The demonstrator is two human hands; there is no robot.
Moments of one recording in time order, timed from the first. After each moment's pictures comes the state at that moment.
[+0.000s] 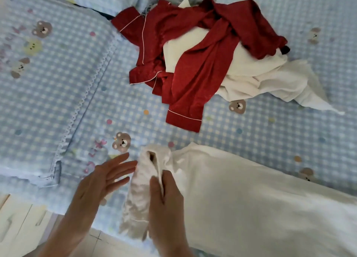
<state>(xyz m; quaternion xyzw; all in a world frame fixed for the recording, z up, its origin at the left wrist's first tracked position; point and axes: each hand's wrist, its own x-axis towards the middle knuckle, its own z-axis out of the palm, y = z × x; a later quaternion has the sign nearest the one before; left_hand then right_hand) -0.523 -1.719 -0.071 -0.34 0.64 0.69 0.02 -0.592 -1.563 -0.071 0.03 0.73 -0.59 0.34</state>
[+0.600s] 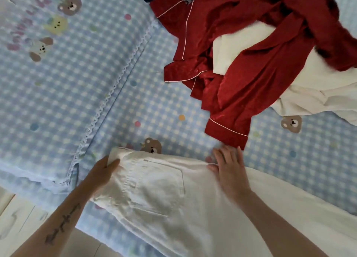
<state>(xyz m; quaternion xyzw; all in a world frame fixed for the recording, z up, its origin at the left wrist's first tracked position) -0.493 -1.892 -0.246 -0.57 0.69 0.43 0.15 -0.709 -1.586 -0.278 -0.36 0.92 -0.04 0.17</state>
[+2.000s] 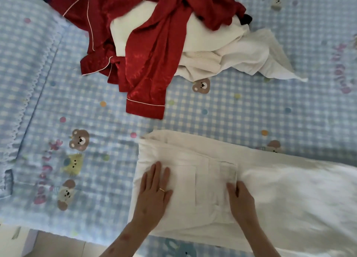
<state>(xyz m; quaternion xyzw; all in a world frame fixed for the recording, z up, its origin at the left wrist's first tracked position) -0.547 -1.542 -0.247 -0.11 0.96 0.15 0.19 -0.654 -1.311 -0.224 0.20 0.86 -0.31 0.34</state>
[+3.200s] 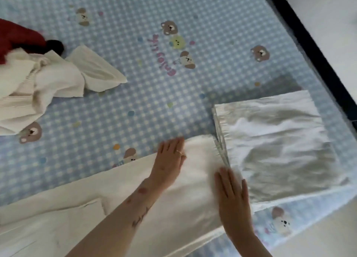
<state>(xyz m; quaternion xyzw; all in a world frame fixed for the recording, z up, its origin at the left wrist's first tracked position) -0.798 -1.166 -0.262 0.22 0.94 0.18 0.20 -0.645 -0.989 -0.251 0.05 1.00 0.02 0.07</state>
